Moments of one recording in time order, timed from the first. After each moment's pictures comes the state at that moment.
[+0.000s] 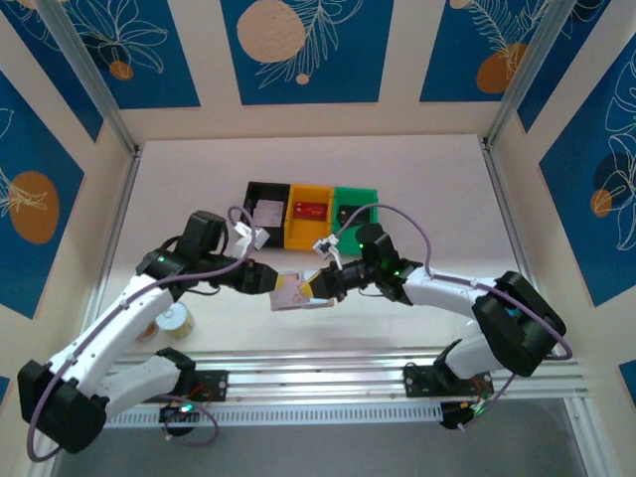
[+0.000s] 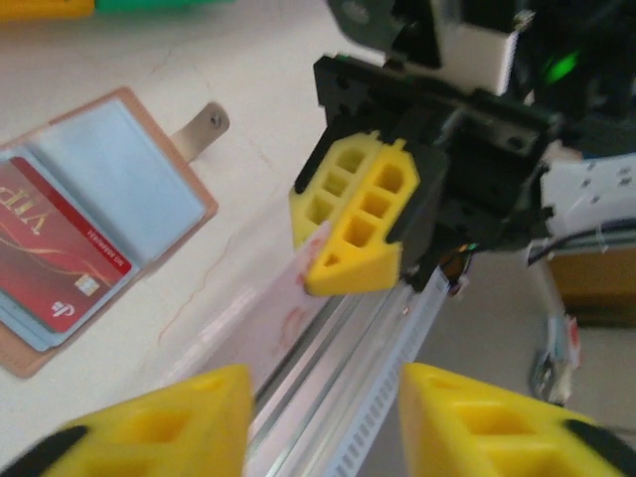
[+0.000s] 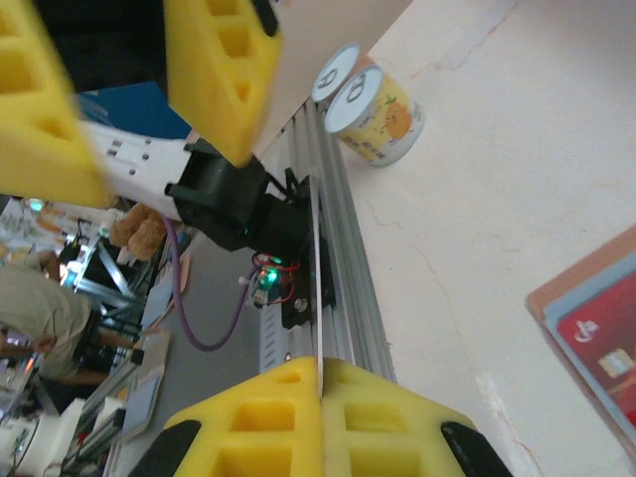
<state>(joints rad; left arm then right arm) -0.48 0.99 0.88 -0.74 0.76 -0.31 0.69 1.40 0.60 0.34 -0.98 0.49</state>
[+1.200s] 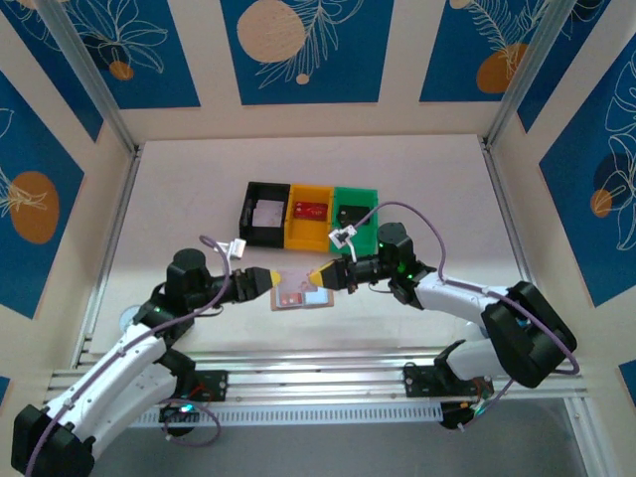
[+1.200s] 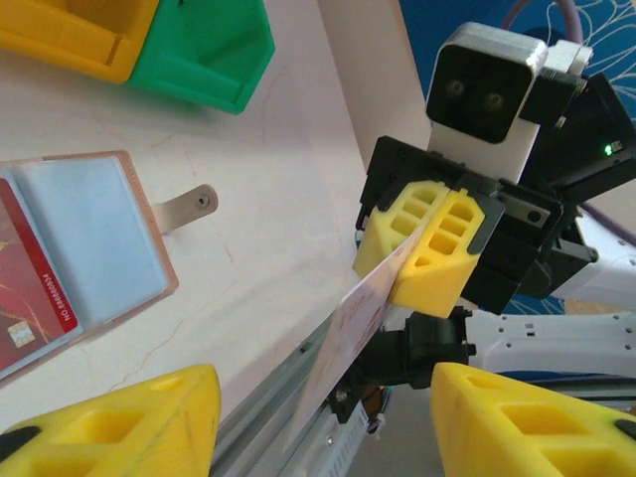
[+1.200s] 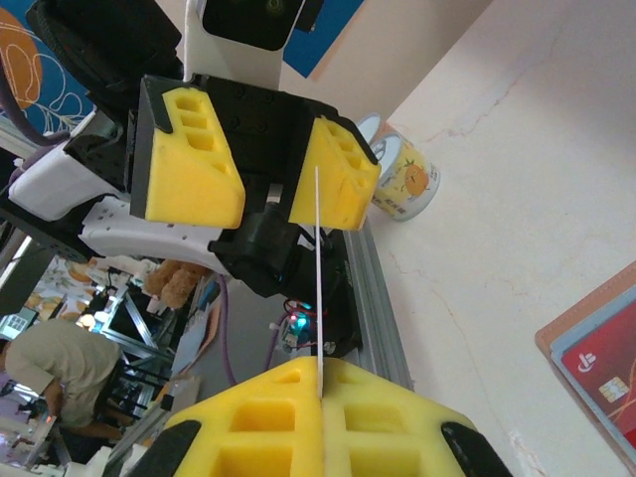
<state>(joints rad) -0.48 0.71 0.42 -0.08 0.69 -0.90 0.61 1.34 0.52 0.56 -1.04 0.67</state>
